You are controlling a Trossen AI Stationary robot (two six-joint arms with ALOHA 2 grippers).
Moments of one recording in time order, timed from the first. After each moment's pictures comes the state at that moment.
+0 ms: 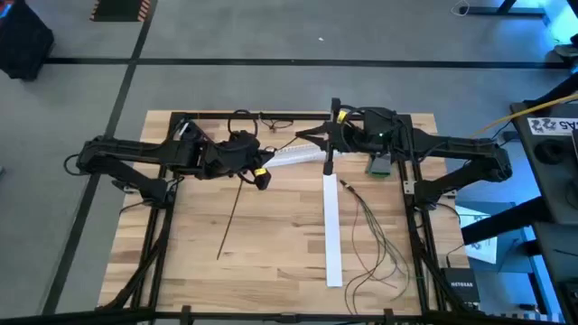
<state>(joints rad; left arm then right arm) -0.07 1.33 1.30 -0.55 -0.56 -0.49 -0.09 1.30 1.29 -0.07 0.05 -0.39</state>
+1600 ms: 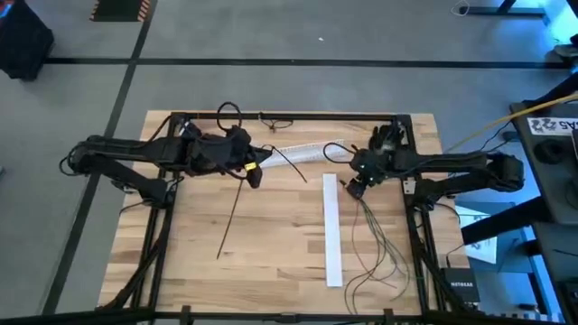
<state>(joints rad) -0.08 1.26 1.30 -0.46 -0.48 -0.52 -0.30 1.14 0.48 -0.47 -0.03 0.46</state>
